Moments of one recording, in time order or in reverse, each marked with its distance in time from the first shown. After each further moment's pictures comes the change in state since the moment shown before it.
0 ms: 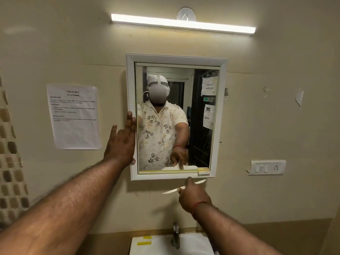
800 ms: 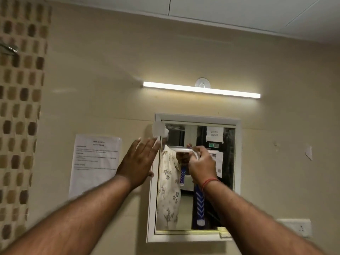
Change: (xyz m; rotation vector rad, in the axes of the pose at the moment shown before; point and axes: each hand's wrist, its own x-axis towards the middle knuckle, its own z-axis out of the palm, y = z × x) left_hand 0.079 -0.079 -0.063 0.035 0.376 0.303; right_hand 0.057 -0.189 -0.175 0.781 0.477 -0.311
